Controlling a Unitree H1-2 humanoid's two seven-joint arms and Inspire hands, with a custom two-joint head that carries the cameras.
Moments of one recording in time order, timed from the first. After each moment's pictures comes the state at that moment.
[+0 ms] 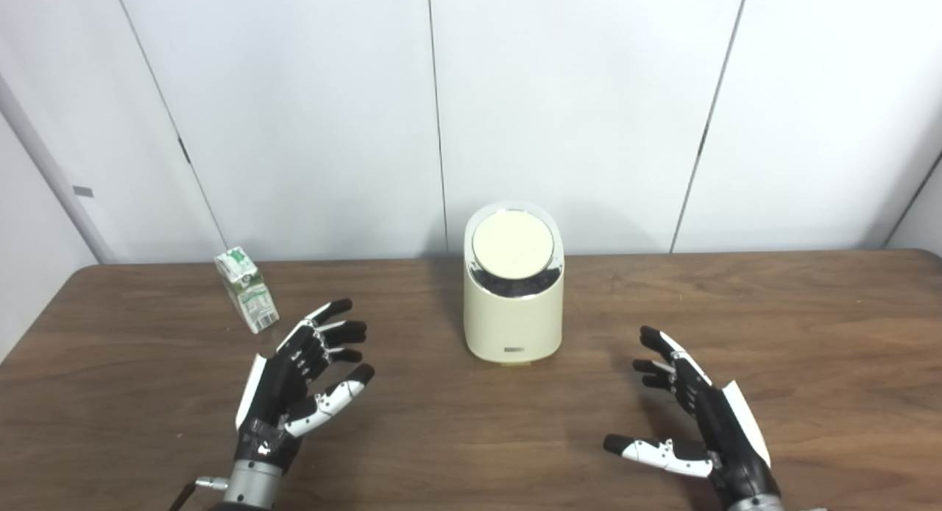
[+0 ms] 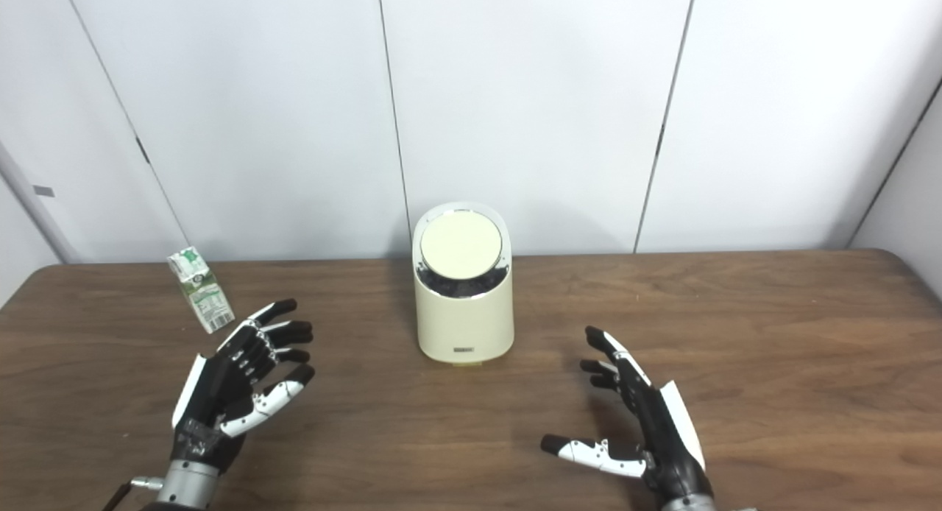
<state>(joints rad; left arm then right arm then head) -0.12 0.14 0.08 0.14 -0.12 -0.32 -0.16 0.01 -0.13 0.03 -0.10 -0.23 -0.13 0.00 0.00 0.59</state>
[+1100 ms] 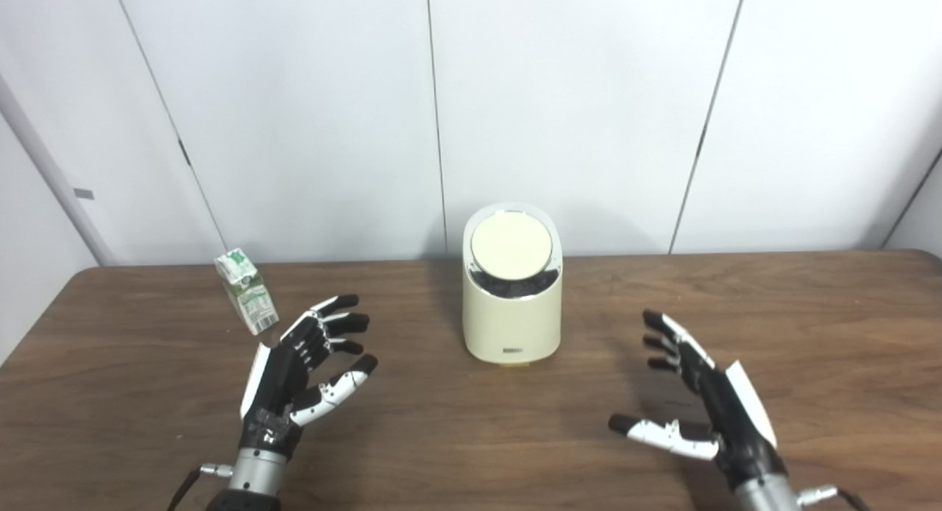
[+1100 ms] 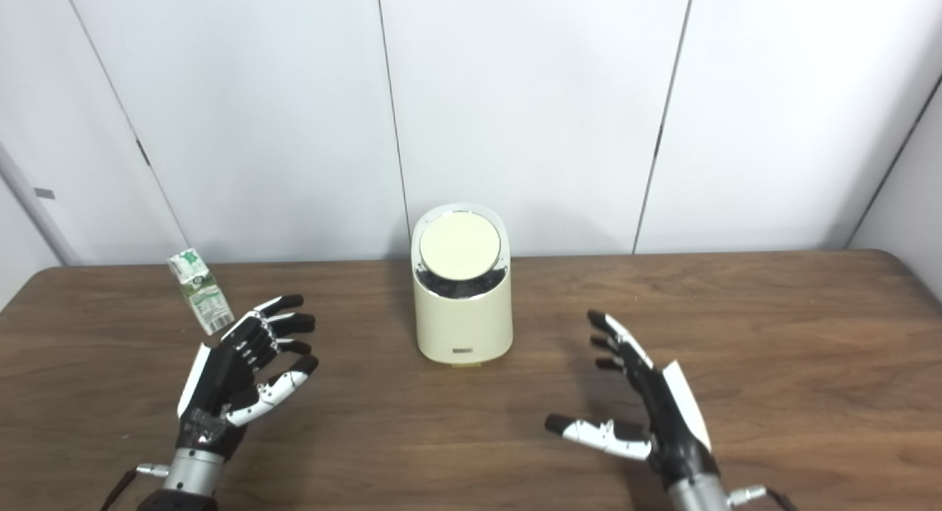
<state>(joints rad) -0.17 0.14 0.07 0.21 -0.07 -0.40 -0.14 -0.07 -0.18 0.02 -0.12 -0.29 -0.11 0.00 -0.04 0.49</state>
